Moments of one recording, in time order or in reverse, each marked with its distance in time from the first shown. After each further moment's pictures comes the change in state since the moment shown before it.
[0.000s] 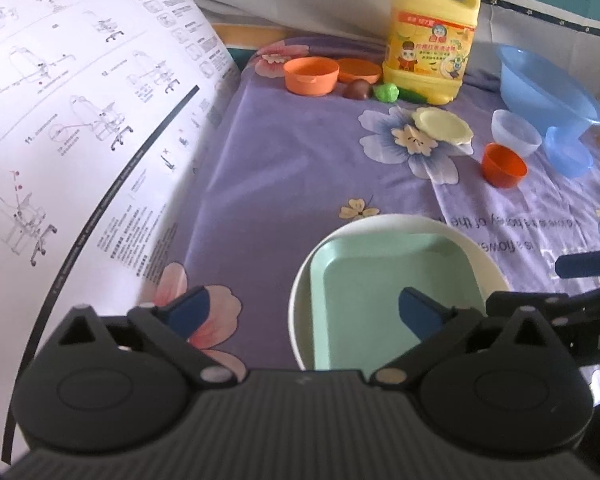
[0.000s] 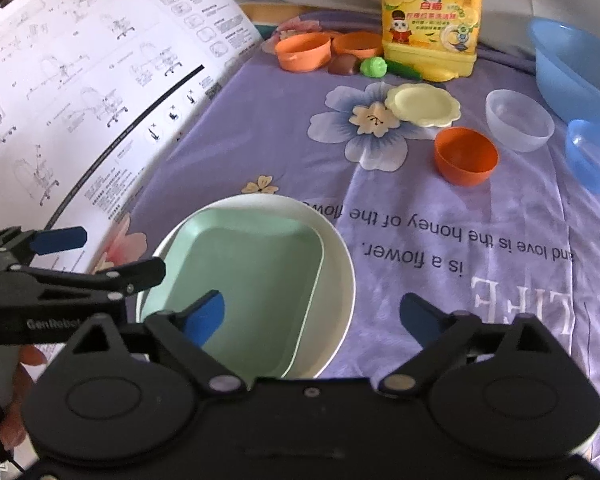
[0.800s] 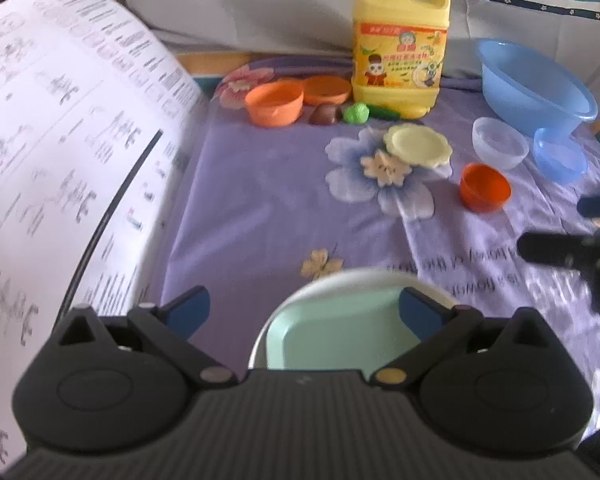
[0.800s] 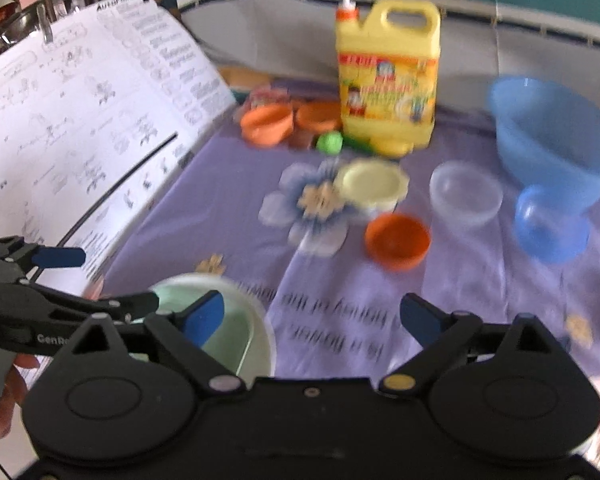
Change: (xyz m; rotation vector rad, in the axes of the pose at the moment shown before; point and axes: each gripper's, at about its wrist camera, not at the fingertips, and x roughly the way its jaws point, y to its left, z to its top) left arm 0.014 -0.047 0.054 0.105 -0.004 0.015; right arm -0.035 -0.050 0.032 -0.024 -0.201 -0.057
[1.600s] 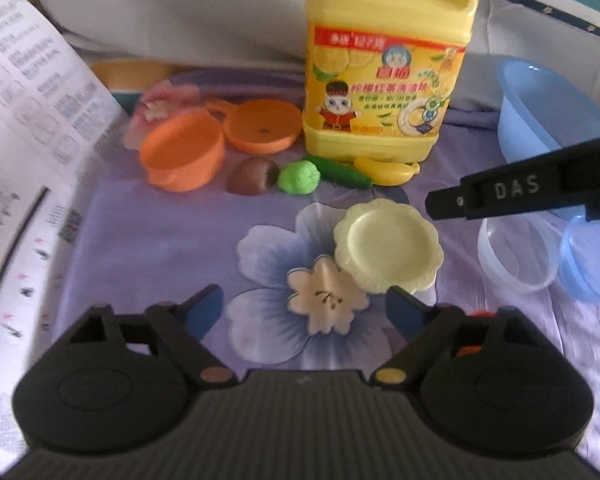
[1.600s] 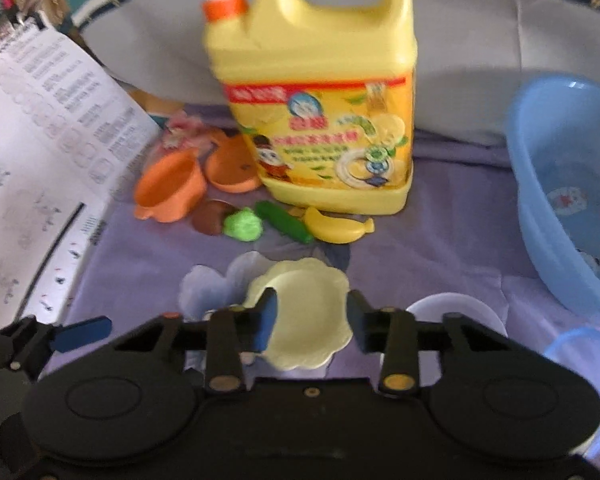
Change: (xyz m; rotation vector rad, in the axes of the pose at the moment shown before) left arm 0.150 -0.067 0.128 -0.070 0.065 -0.080; right arm 0.171 -0.100 0.147 0.106 0.167 0.019
